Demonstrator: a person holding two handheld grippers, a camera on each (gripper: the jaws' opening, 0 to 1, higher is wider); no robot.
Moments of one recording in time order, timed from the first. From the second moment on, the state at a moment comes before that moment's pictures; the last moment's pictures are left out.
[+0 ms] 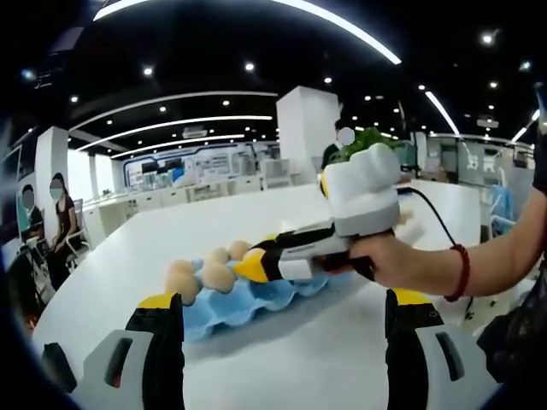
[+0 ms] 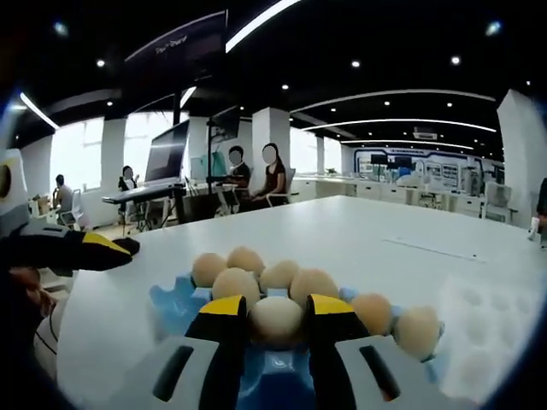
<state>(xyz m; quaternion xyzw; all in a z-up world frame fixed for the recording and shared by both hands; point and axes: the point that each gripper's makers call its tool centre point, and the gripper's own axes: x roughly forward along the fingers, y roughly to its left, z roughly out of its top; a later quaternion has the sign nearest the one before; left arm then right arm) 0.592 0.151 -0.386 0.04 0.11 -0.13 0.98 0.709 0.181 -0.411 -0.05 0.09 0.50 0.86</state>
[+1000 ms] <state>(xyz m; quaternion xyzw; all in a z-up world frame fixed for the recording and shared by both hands) 0.594 0.152 -0.381 0.04 0.11 -0.13 0.98 0.709 0.159 -0.381 0.00 0.04 0.49 0.87</state>
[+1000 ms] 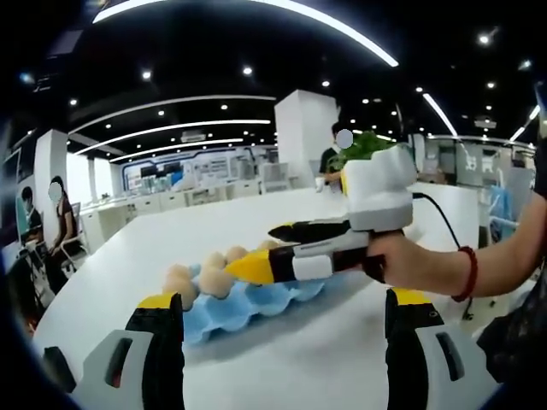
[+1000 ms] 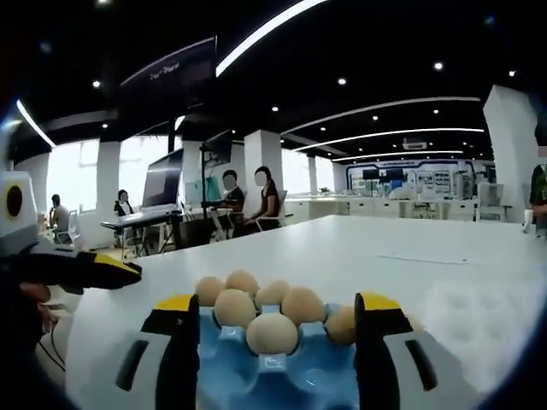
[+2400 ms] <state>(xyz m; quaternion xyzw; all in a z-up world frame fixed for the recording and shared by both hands) 0.597 0.124 -0.382 0.05 0.11 -0.14 0.98 0.765 0.028 -0.359 0.03 0.04 0.34 0.94</state>
